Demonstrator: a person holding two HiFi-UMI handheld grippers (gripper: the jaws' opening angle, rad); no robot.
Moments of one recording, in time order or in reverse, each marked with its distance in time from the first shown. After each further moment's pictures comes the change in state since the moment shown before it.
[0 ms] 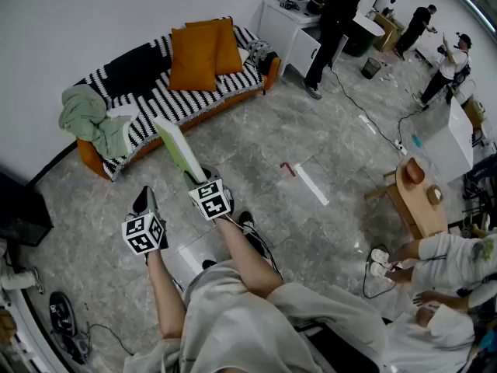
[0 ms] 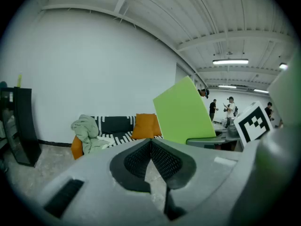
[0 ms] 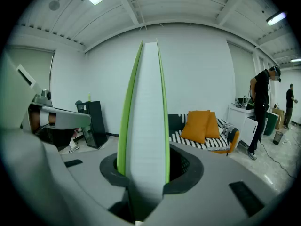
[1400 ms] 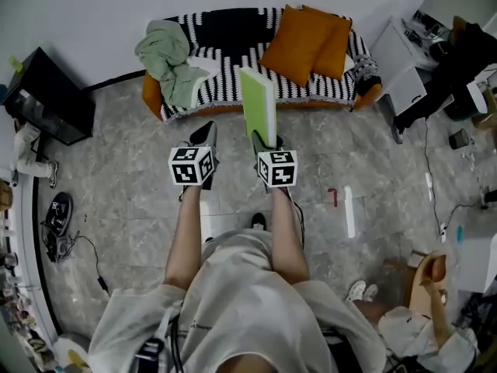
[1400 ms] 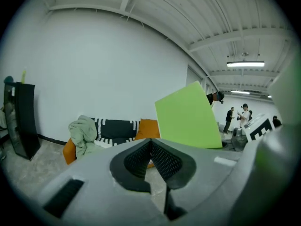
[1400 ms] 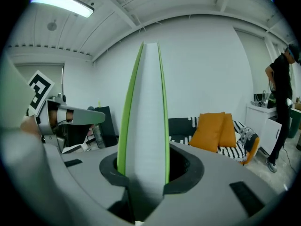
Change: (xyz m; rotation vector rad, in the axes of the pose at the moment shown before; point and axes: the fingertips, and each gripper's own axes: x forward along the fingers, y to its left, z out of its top) left arm 0.164 -0.022 0.073 -0.085 -0.035 0.071; right arm 0.092 -0.131 0.055 -0.013 -0.013 0.171
